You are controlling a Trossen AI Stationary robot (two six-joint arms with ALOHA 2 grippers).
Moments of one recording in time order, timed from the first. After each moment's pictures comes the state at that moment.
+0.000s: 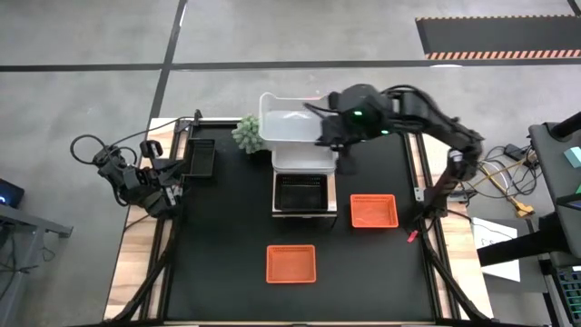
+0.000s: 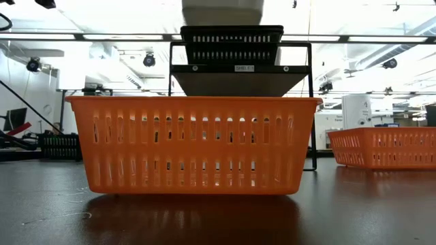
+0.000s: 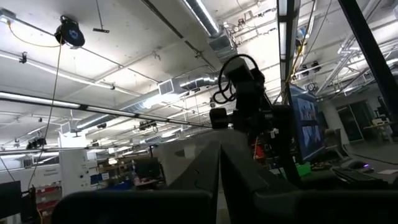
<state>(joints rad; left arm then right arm) -0.67 0.10 0.23 0.65 -0.76 0.90 -0.14 1.72 2.29 -1.31 -0.02 -0.35</state>
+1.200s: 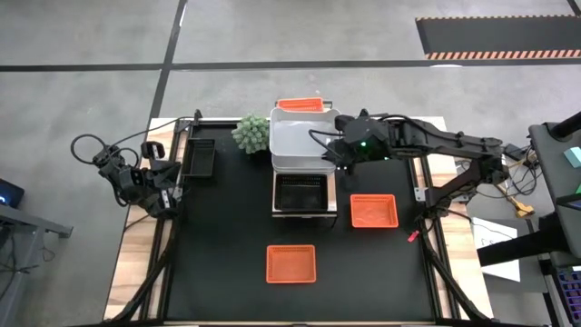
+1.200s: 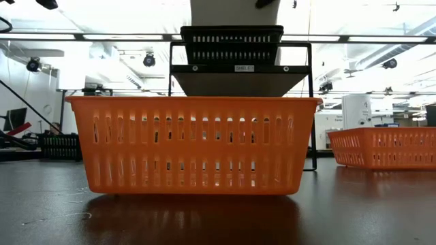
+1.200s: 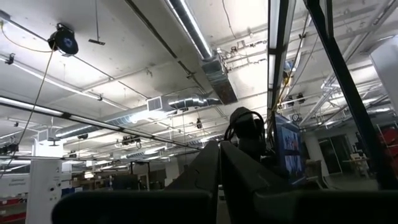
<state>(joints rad) -0.67 0.10 0.21 0.73 -0.67 0.82 -0.07 1.46 1.68 -0.96 0.13 -0.36</state>
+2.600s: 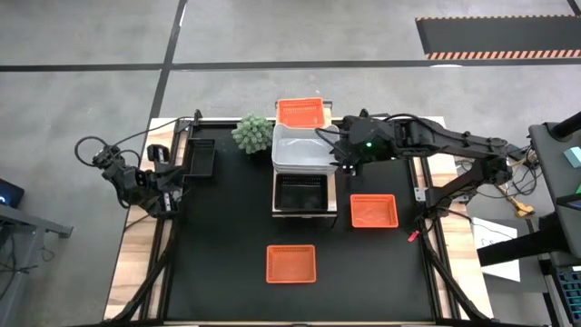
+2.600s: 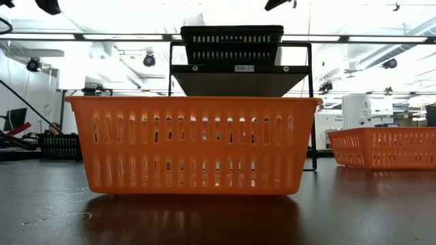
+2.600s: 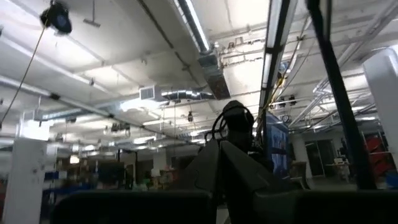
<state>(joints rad) -0.67 0.11 0.18 0.73 -0.68 0.71 -0.07 1.43 1.68 -1.05 0.13 -0.27</state>
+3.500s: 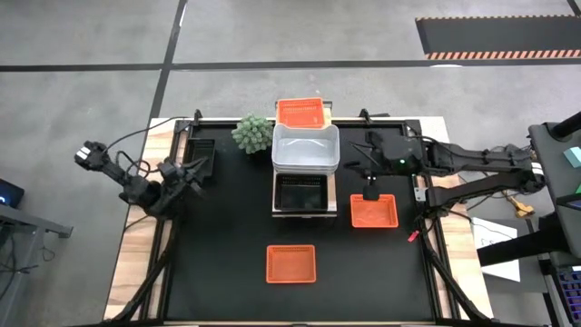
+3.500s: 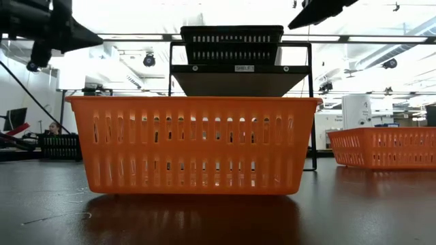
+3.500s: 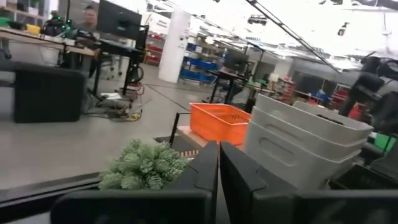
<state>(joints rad) -0.56 0.41 0.12 0.73 -1.39 0.15 -0.07 1.02 1.01 -0.52 0.14 -0.30</state>
